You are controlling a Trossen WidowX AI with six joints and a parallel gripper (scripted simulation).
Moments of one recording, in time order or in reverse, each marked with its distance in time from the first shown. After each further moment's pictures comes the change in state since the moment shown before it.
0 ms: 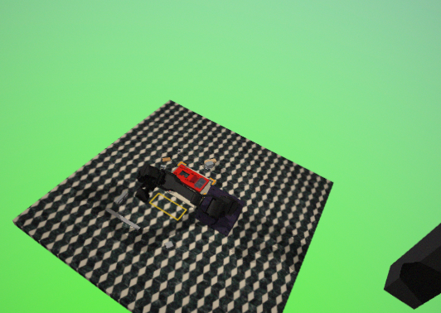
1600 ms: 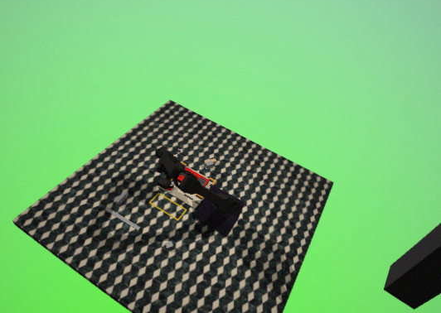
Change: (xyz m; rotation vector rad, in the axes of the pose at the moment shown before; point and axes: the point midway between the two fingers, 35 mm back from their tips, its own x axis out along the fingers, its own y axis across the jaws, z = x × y) arm 0.016 -0.200 -0.125 0.234 0.639 -0.212
